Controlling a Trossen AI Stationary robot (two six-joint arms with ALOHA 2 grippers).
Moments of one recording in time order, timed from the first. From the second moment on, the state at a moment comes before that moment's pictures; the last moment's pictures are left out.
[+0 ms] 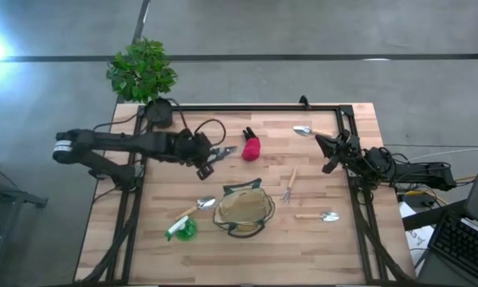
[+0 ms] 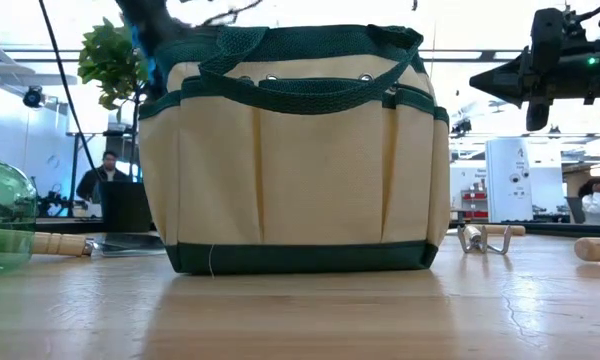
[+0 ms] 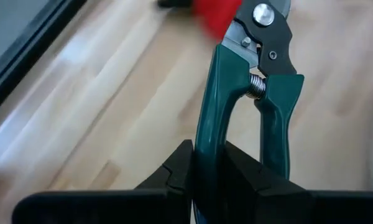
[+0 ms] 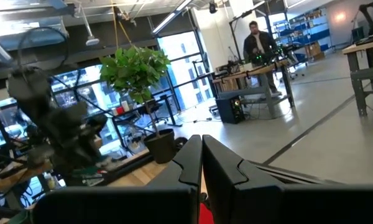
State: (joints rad) left arm 0.06 1.28 1.06 -0.78 -0.32 -0.40; right arm -0.06 0.09 0.01 0.31 0.52 0.24
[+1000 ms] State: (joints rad) left arm -0.10 1.48 1.30 -0.64 0.17 -0.31; right arm -0.06 0.09 0.01 0.31 0.52 0.24
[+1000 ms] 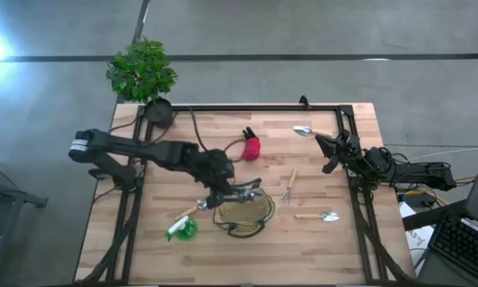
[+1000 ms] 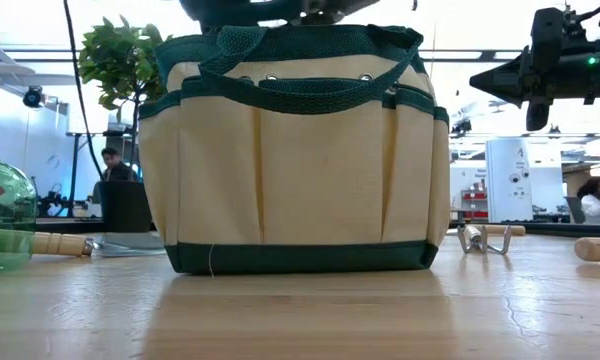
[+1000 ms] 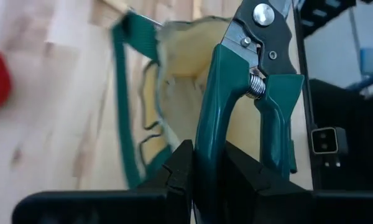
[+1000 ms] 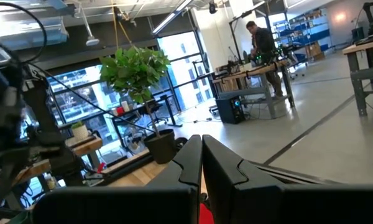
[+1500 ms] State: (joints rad) left arm -0.13 1.61 1.35 -0.71 0.18 -0.40; right arm -0.06 0.09 0.01 0.31 0.52 0.24
